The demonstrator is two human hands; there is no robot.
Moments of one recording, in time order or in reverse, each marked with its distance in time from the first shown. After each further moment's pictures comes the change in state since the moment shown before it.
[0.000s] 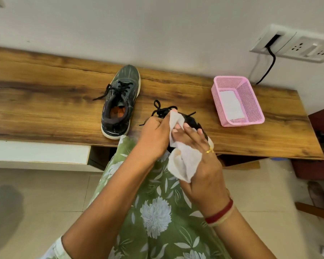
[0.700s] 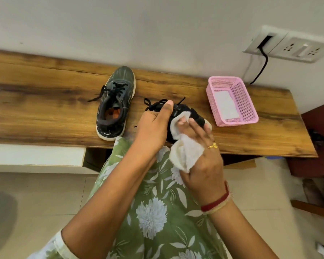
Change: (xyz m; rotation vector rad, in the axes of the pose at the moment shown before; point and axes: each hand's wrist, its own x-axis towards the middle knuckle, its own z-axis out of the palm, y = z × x) left_hand 0.006 0.012 0.012 -0.096 0.102 0.001; right_hand 0.002 0.010 0.006 -0.192 0.113 0.035
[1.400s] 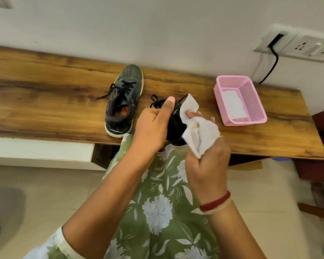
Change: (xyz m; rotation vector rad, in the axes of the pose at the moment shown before) left_hand -0.001 -0.007 -0.023 0.137 0.027 0.115; right_hand 0.017 -0.029 -0.010 0.373 0.074 0.330
